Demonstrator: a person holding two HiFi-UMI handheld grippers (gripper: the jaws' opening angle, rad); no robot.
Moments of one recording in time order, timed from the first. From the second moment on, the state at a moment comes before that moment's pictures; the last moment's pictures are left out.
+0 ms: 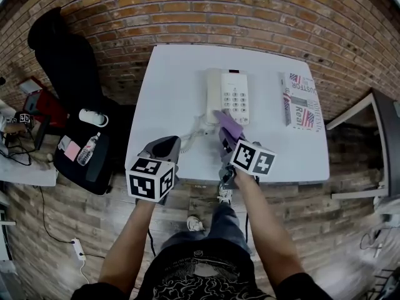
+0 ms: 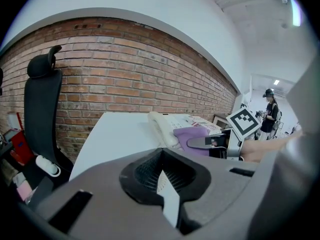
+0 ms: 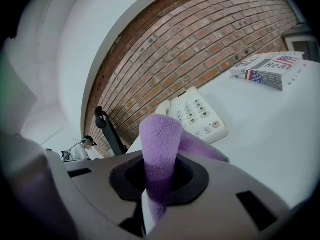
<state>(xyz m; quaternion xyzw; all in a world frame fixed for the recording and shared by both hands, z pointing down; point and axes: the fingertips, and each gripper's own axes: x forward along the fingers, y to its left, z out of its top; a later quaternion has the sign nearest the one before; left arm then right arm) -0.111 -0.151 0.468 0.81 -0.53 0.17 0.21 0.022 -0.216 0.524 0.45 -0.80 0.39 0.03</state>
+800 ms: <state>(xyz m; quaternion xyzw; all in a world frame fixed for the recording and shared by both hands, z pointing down) -0.128 -0.146 0.468 0.81 -0.52 0.16 0.21 -0.013 -0.198 0.514 0.43 -0.82 0.37 0.05</state>
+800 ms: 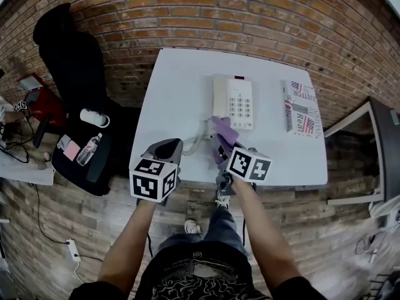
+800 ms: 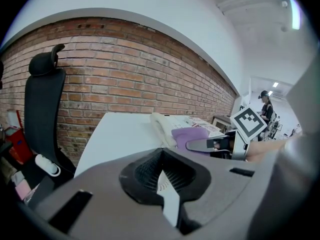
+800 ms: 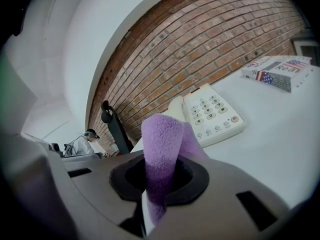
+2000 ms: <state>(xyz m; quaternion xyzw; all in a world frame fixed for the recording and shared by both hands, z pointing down) -0.120 -0.224 0.444 0.76 -0.61 0.11 0.22 -0.020 -0.356 0.373 0.26 -0.93 0.14 0.21</state>
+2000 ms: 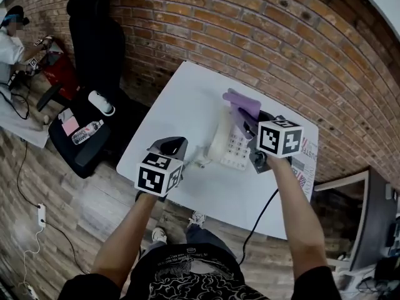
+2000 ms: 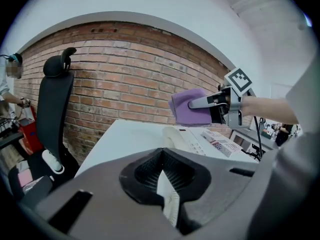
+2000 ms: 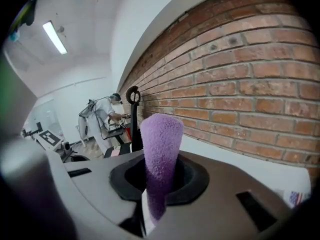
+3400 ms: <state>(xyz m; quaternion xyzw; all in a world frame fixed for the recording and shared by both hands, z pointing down) -0.171 -0.223 0.488 0.64 -0.71 0.09 0.27 -0.137 -0.392 0.516 -0.13 -0.80 -0.06 0.58</state>
